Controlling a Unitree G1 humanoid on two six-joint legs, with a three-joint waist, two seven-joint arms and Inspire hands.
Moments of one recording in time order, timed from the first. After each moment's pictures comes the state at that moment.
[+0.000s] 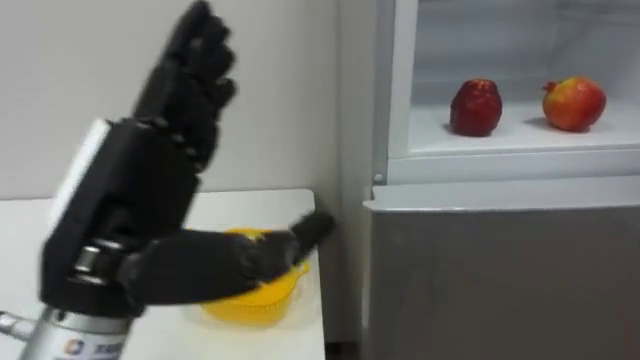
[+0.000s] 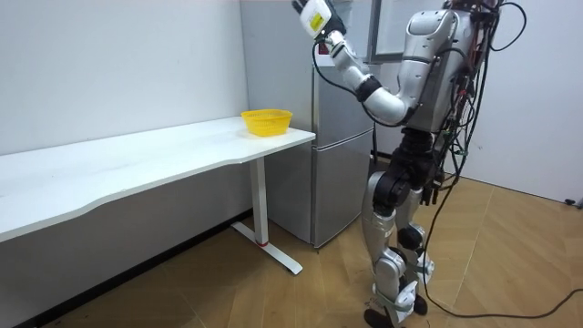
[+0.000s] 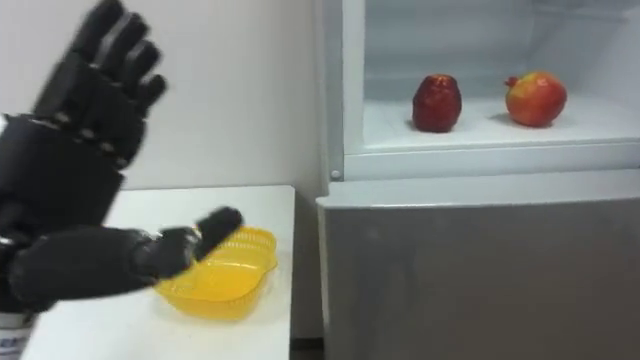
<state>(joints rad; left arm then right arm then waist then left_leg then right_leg) -0.01 0.22 0.20 -0.61 -0.20 -0.13 0.00 0.18 -0.23 0.10 1.35 -0.18 0.01 0.02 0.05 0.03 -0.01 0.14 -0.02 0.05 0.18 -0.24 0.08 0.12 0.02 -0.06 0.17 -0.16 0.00</state>
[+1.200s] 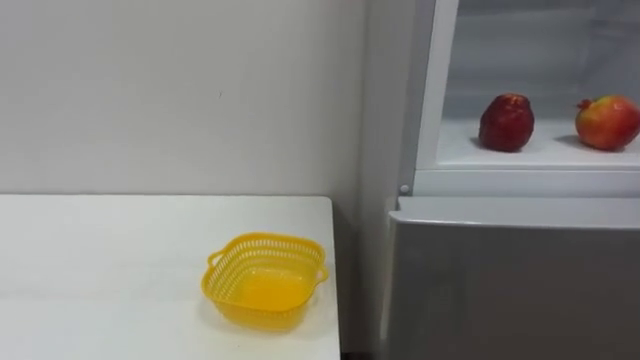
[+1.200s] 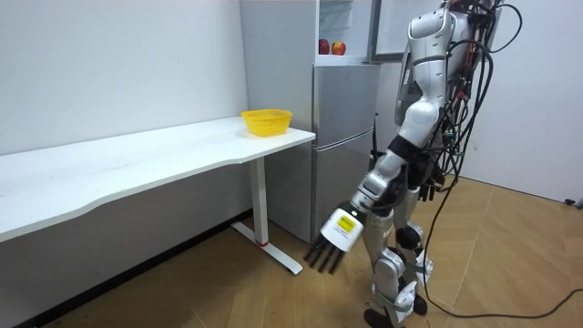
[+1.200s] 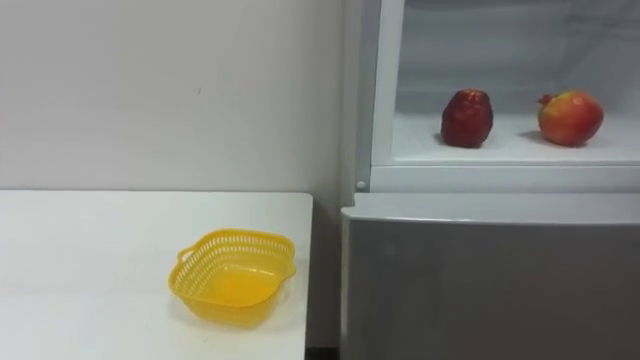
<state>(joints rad) 0.31 0.21 0.19 0.93 -0.11 0.00 0.24 0.19 -0.24 -0.03 1.26 -0.20 0.09 0.07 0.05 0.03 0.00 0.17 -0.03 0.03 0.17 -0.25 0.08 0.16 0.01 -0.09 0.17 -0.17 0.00</state>
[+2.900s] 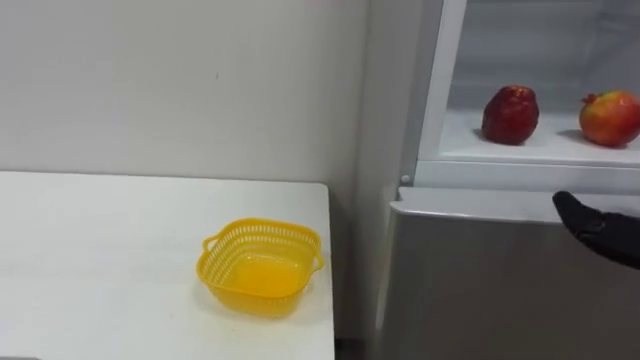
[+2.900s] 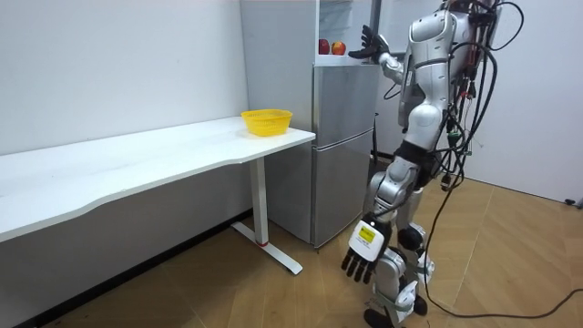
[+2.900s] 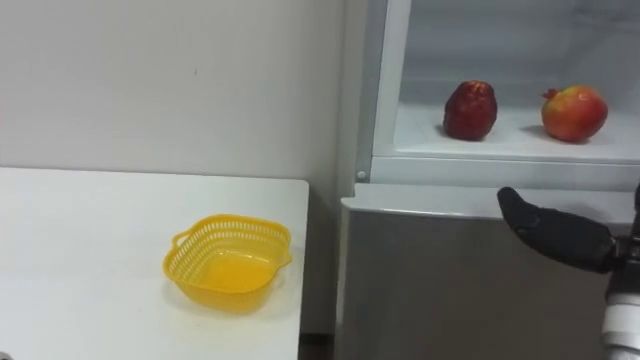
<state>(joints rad) 0.30 0.22 0.18 1.06 0.32 0.05 -0.02 -0.14 -0.39 -0.21 -0.18 0.00 -0.08 -0.45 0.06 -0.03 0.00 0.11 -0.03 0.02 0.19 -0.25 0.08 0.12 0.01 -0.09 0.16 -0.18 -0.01</state>
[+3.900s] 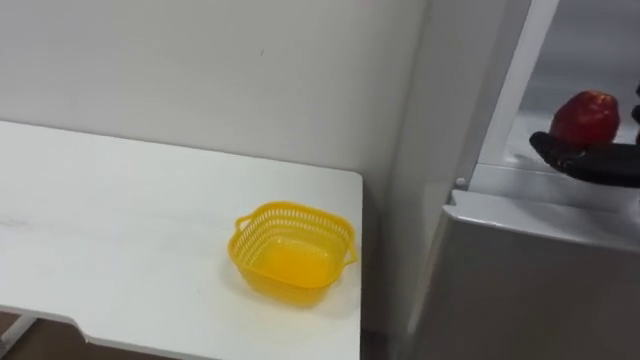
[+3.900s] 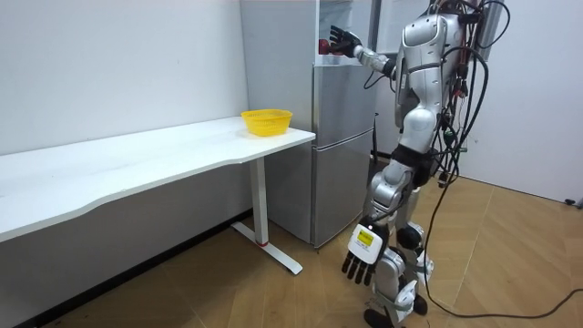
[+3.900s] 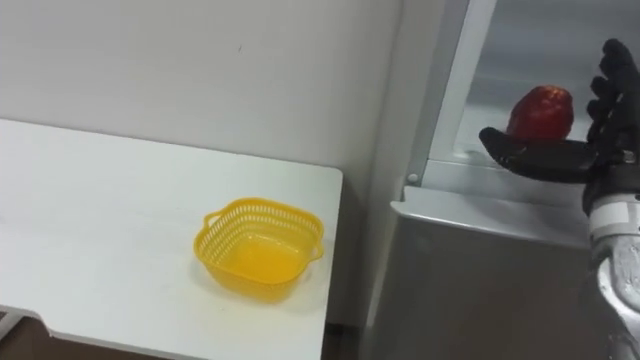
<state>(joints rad) 0.27 0.26 0.18 1.01 0.36 0.09 -0.06 -0.55 -0.61 -0.14 0.25 0.36 -0.02 -0.29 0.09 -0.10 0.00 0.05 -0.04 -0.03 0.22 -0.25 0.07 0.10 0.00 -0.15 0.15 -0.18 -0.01</state>
